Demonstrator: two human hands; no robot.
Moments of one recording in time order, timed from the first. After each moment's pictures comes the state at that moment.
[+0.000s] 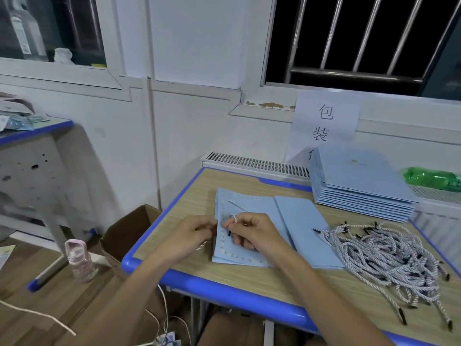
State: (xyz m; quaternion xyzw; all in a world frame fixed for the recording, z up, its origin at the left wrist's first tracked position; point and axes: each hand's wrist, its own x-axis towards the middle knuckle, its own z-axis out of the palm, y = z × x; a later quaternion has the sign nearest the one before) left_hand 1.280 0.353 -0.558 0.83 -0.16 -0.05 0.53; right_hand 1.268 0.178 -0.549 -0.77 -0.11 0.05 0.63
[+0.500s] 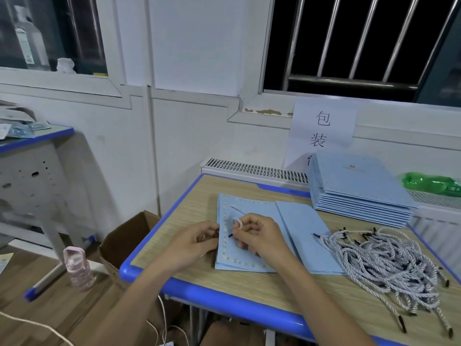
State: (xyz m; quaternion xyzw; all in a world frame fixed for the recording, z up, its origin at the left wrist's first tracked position) left_hand 1.283 0.359 -0.572 0.83 -0.19 -0.06 0.52; right_hand 1.269 0.169 -0.552 -0.77 -0.10 -0.03 0.63
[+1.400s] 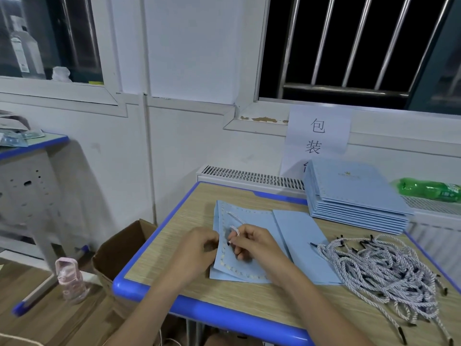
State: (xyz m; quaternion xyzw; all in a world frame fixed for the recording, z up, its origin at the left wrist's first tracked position) left_hand 1.290 0.333 -0.573 0.86 -0.23 0.11 0.43; right_hand 1.271 0.167 -0.550 -0.75 -0.08 0.04 0.66
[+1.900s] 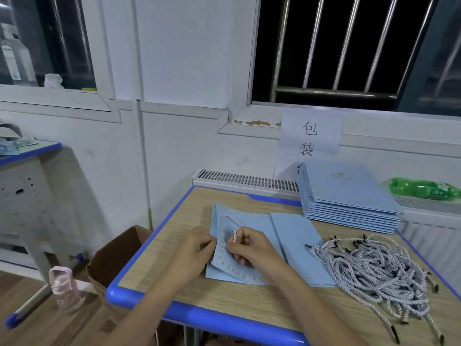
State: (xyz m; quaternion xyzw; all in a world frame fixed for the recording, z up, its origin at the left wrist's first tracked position) left_hand 1.292 0.327 -0.568 0.87 -0.19 0.10 0.44; right_hand 1.273 0.162 -0.551 -0.76 -0.08 0.03 0.64
